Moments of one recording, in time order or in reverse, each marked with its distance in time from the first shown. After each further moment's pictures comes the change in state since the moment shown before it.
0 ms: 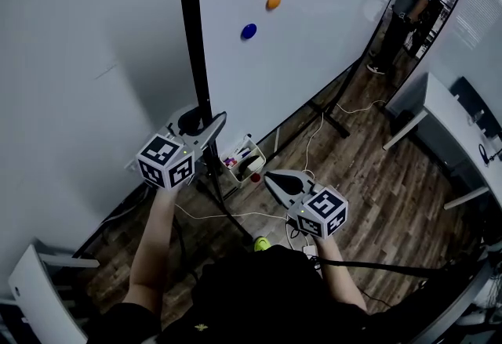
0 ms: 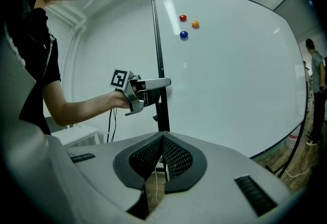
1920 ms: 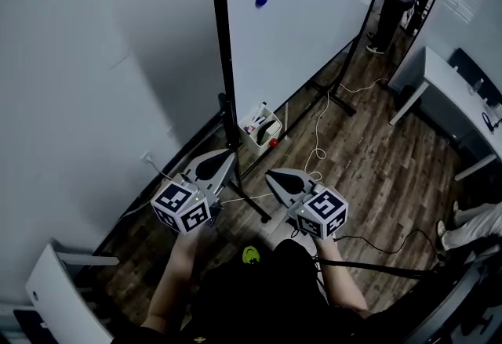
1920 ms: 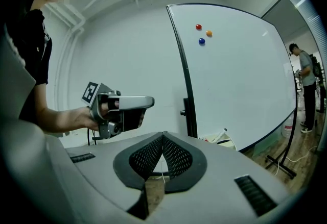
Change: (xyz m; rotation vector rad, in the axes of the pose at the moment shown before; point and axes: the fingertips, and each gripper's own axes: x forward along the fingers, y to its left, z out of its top) left arm -0.141 -0.117 -0.054 -0.223 0.020 -0.091; right arm -0.013 0.116 -0.022 0.051 -0.072 -0.074
